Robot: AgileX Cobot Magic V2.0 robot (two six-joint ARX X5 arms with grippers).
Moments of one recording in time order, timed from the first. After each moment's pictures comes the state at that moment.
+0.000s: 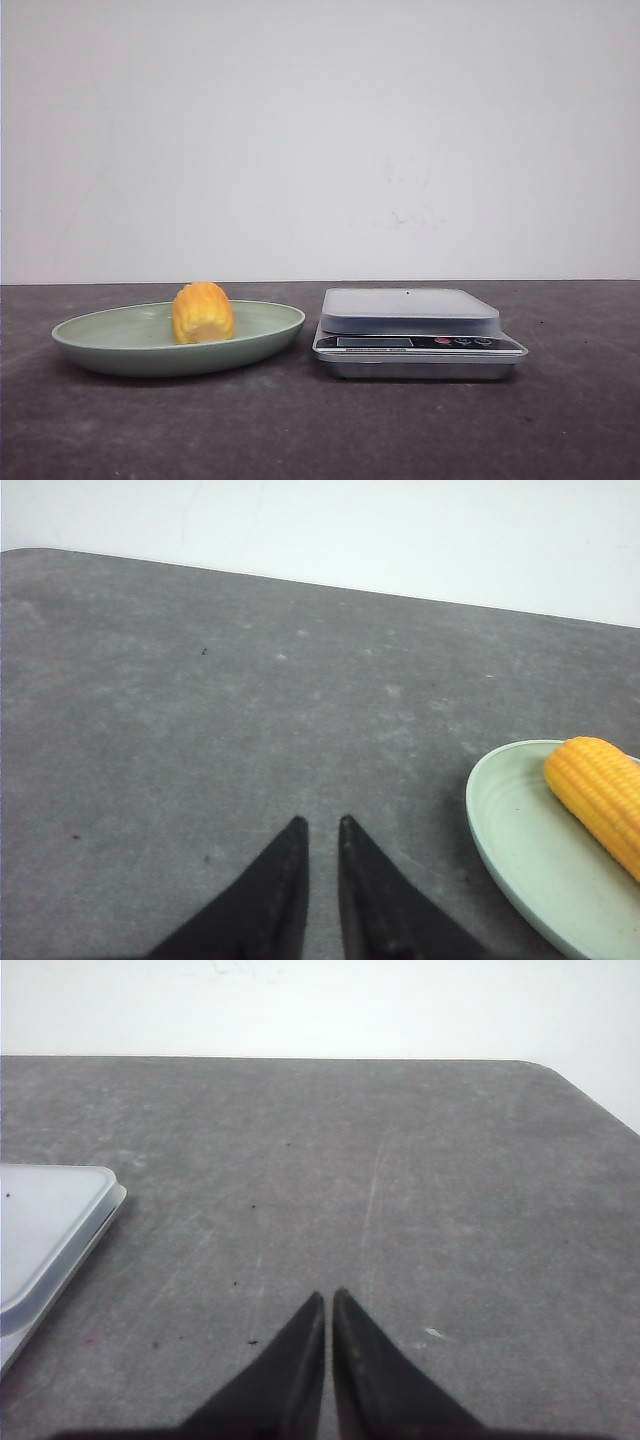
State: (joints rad) left arm -0.09 0.00 0.03 -0.18 -0.11 -0.14; right arm 0.06 0.01 0.02 -0.17 0.05 0.06
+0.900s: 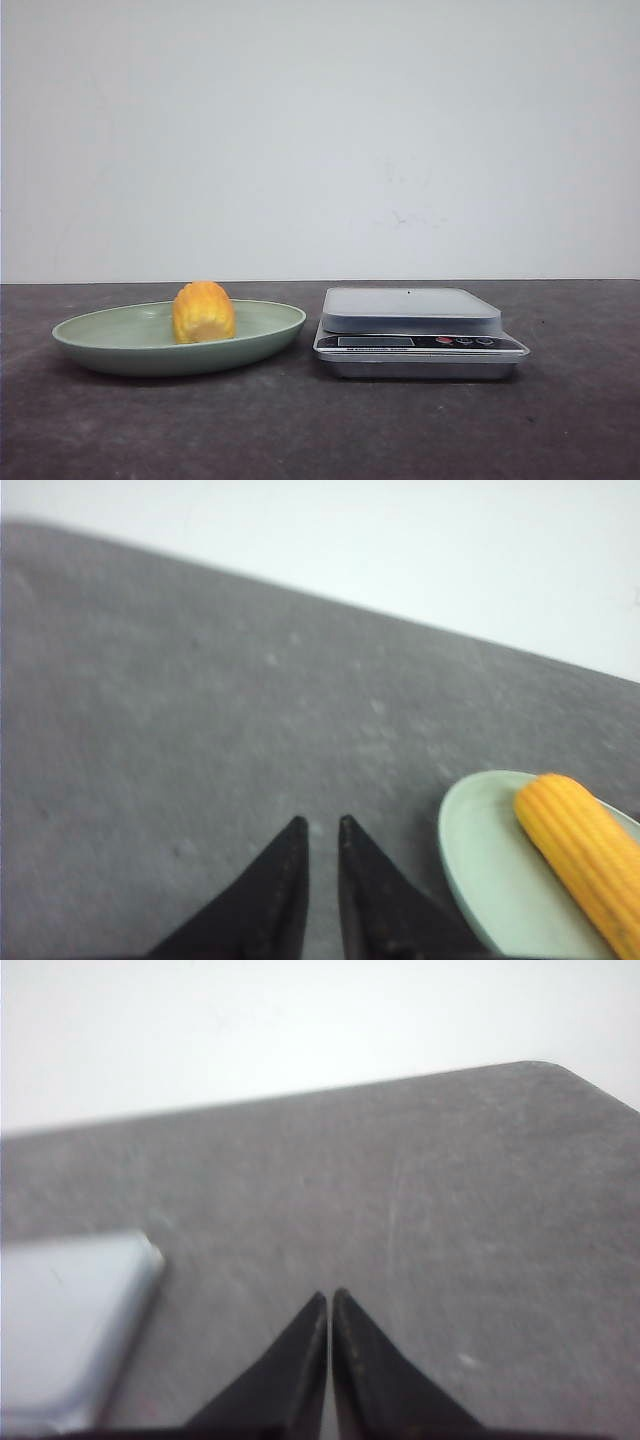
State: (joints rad) left arm -0.09 0.04 0.09 -0.20 -0.10 -0.31; right arm 0.06 0.04 0.13 -0.18 0.04 0.24
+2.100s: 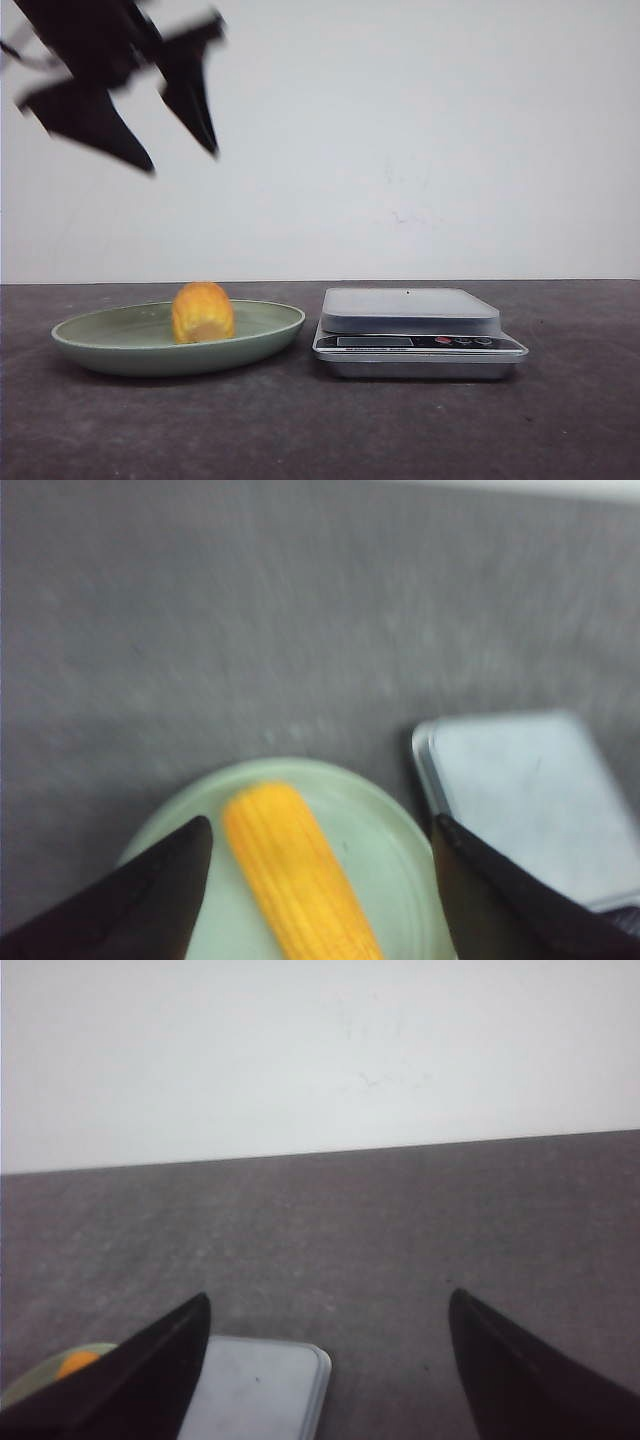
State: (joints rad) left arm -0.51 1.39 1.02 -0.30 -0.06 -0.32; right arm 0.09 0.73 0.98 -0.49 -0.18 0.21
